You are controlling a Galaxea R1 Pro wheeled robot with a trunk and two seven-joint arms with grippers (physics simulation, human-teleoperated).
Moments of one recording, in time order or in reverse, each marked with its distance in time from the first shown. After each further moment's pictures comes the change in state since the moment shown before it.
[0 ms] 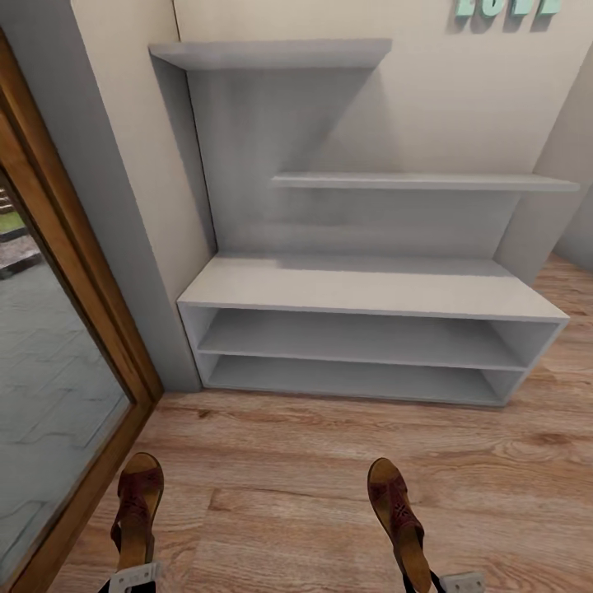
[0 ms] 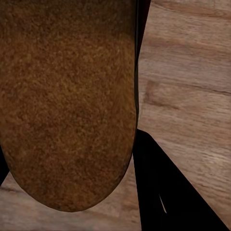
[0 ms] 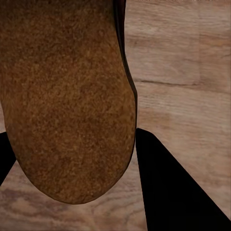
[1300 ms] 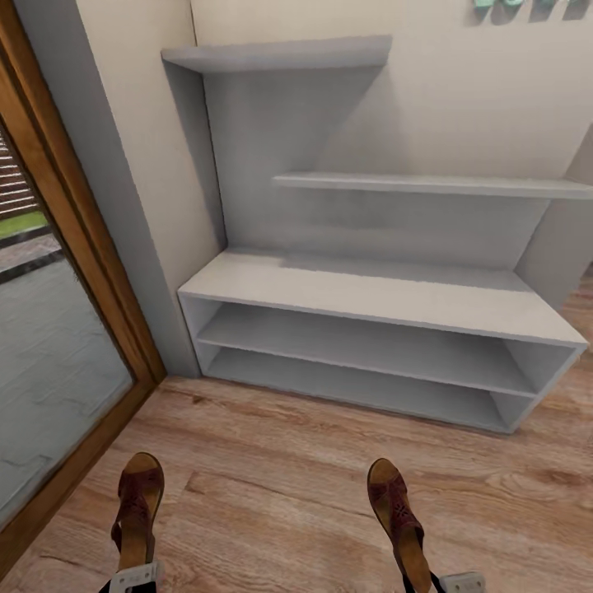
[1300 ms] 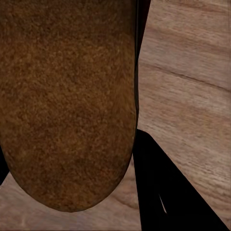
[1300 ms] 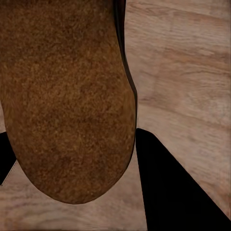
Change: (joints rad) left arm 0.000 -0.001 -0.001 0.001 0.000 0.000 -0.001; right arm 0.000 0.000 -0.001 0.002 0.003 0.001 0.000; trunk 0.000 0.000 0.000
